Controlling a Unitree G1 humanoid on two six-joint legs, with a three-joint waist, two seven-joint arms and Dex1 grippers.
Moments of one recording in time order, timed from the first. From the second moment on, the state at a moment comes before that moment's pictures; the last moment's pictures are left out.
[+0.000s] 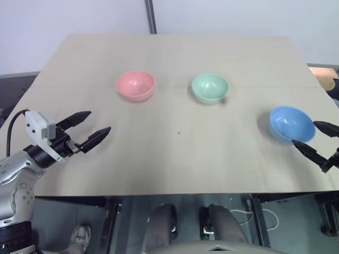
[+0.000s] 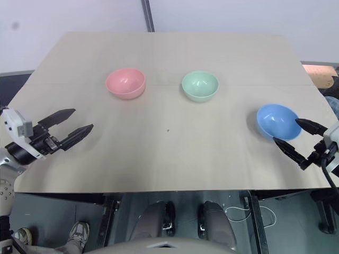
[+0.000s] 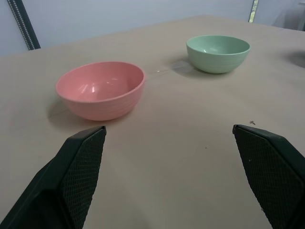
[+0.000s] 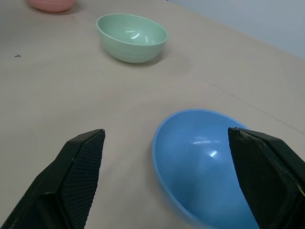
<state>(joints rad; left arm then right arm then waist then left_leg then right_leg) 0.03 0.79 0.51 -0.06 -0.65 0.21 -0.99 0.25 -0.78 -0.60 -0.31 0.56 0.23 0.91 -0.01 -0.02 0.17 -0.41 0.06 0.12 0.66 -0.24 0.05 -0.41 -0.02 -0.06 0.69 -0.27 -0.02</state>
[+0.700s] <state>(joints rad) -0.61 0.85 -0.09 0.01 -0.02 0.37 -0.66 -0.18 -0.65 -0.10 -0.34 0.47 0.23 0.86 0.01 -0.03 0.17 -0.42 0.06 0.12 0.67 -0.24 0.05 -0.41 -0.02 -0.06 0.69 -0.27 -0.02</state>
